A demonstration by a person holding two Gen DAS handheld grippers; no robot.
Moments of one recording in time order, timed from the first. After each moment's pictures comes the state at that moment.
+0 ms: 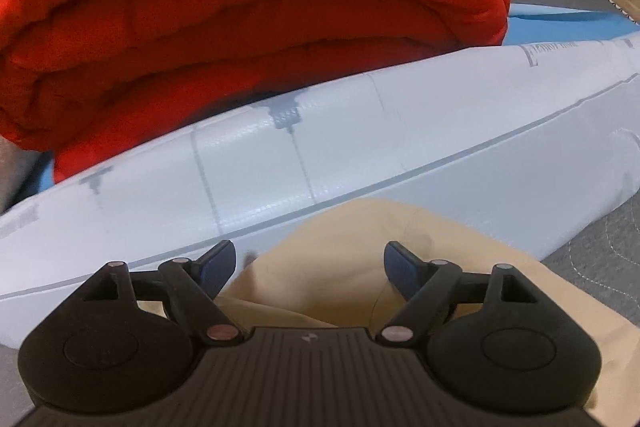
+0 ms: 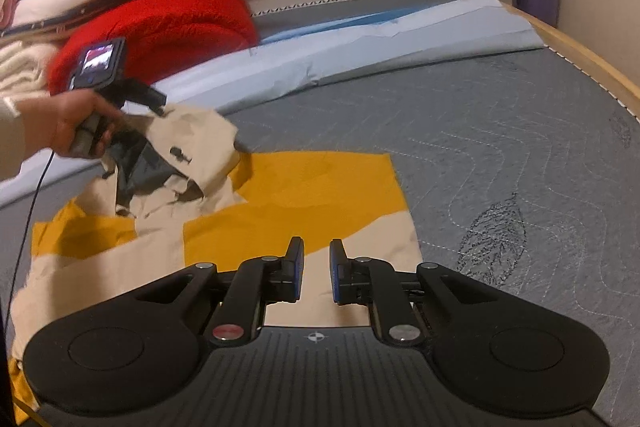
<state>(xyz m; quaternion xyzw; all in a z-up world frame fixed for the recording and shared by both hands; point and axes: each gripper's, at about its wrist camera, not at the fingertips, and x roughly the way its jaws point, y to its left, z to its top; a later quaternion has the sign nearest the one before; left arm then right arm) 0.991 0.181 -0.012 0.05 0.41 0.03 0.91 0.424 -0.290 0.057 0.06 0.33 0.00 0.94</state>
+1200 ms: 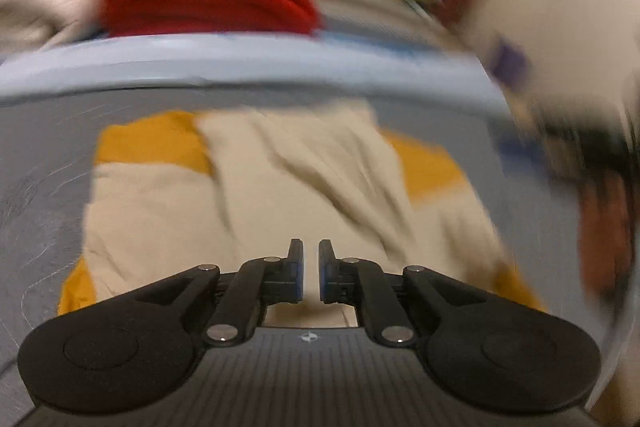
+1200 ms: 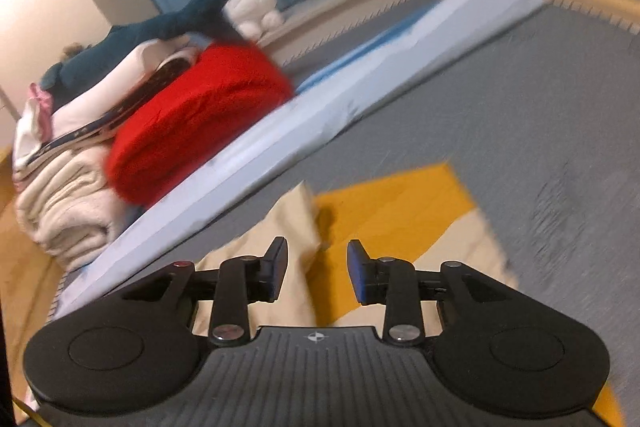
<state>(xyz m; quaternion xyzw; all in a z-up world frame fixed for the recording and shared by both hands) 0.454 0.193 0.048 -0.15 0.33 -0.10 0.93 0.403 -0.295 0.082 0.24 0.28 0.06 0.93</state>
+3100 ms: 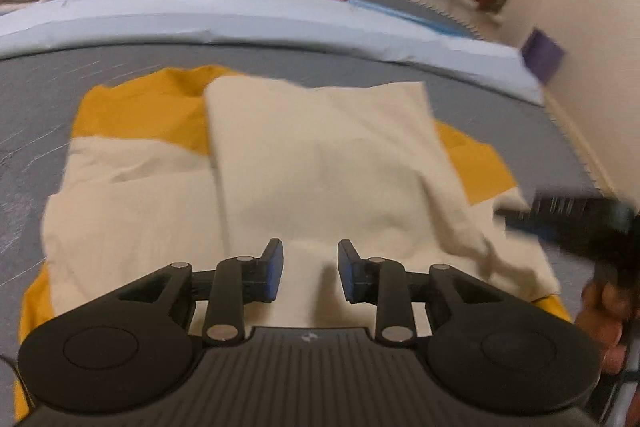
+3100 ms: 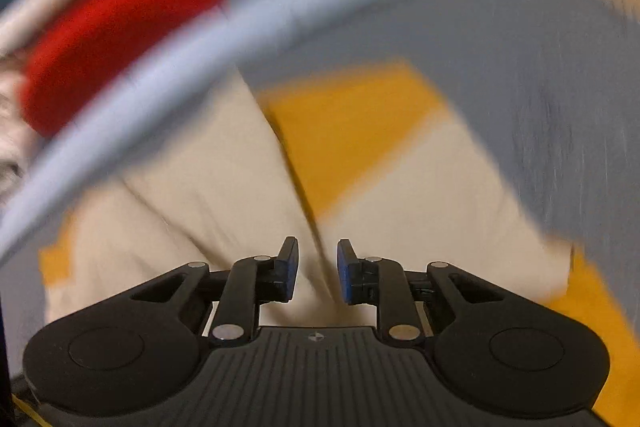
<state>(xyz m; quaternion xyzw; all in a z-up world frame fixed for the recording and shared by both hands) 0.558 0.202 -0.005 -0.13 0.38 -0.10 0.91 0.415 -0.245 0.037 0.17 0.34 -0.03 0.92</state>
